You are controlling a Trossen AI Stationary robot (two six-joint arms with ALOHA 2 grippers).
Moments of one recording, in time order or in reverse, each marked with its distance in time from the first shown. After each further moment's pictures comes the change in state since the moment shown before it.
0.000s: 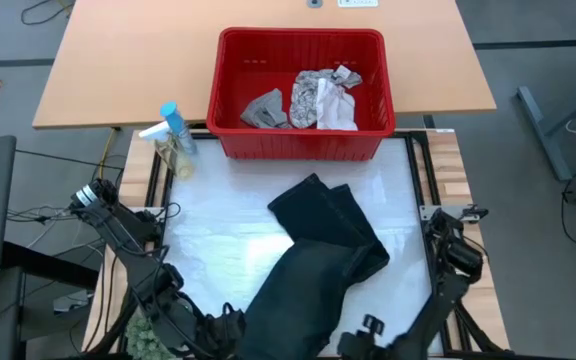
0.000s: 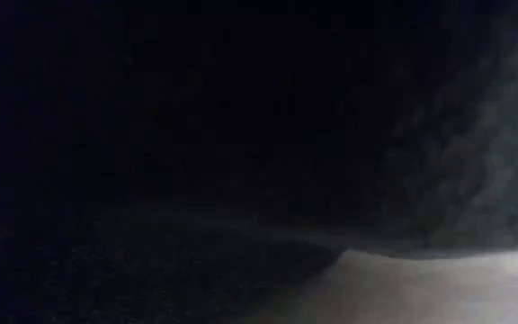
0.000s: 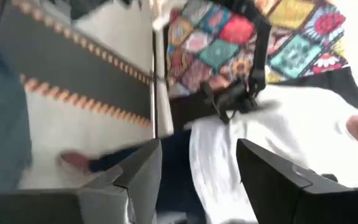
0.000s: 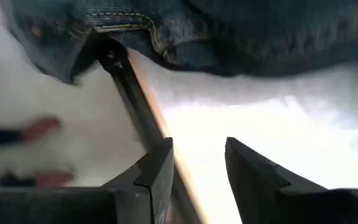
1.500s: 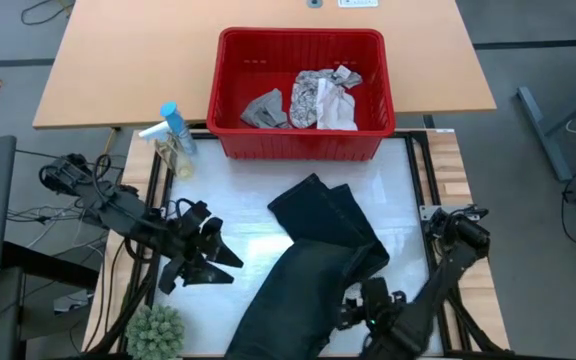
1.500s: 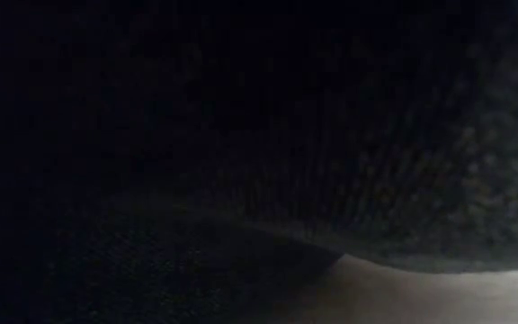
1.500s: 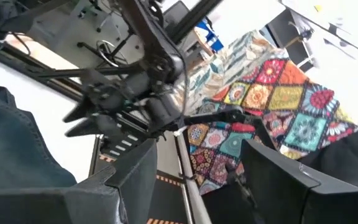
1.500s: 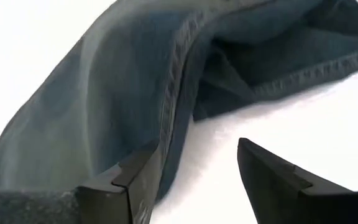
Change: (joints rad) left arm 0.248 -0.392 -0.002 -0.205 -0.156 0.329; right arm -0.100 -0.179 0.001 -0.446 0.079 0.820
